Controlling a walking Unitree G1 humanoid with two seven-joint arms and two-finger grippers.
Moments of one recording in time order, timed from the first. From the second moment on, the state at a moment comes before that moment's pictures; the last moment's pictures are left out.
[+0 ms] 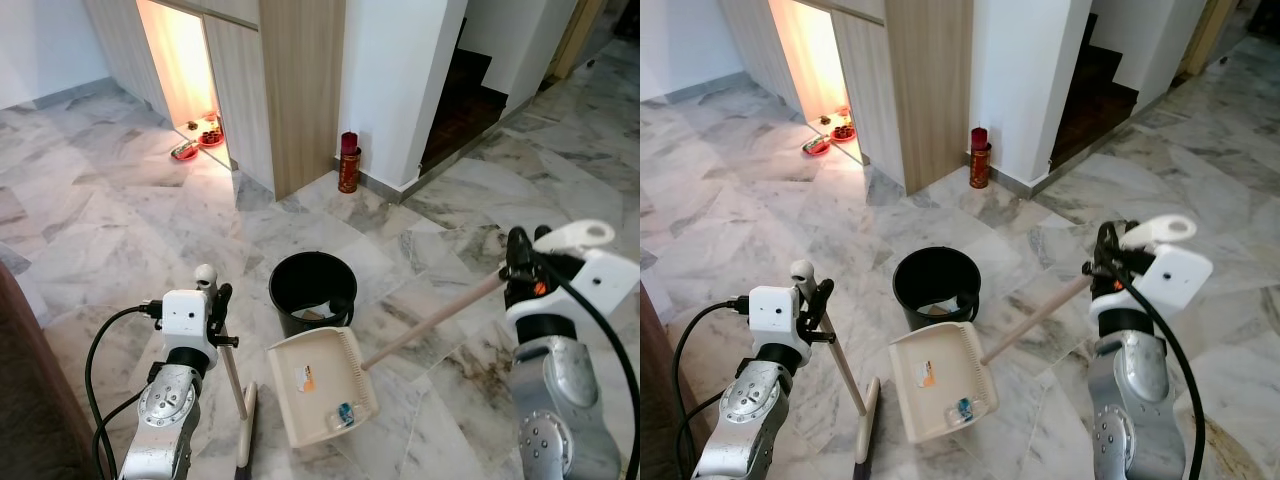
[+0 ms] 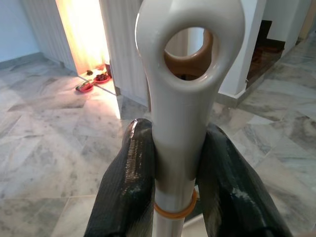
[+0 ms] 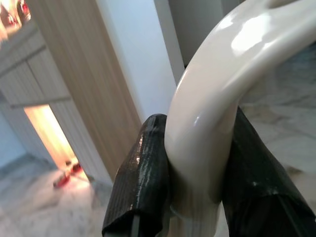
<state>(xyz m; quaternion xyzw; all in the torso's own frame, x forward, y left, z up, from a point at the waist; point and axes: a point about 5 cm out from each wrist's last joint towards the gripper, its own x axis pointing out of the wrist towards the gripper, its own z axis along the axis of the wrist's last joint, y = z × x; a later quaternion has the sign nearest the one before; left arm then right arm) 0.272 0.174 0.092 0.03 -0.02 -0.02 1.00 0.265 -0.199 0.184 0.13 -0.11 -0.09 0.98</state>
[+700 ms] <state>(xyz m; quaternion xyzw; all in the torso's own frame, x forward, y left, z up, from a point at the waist) 0.272 0.174 0.093 0.03 -0.03 -0.02 1.00 0.284 -0.187 0.224 0.14 -0.18 -0.10 0.97</state>
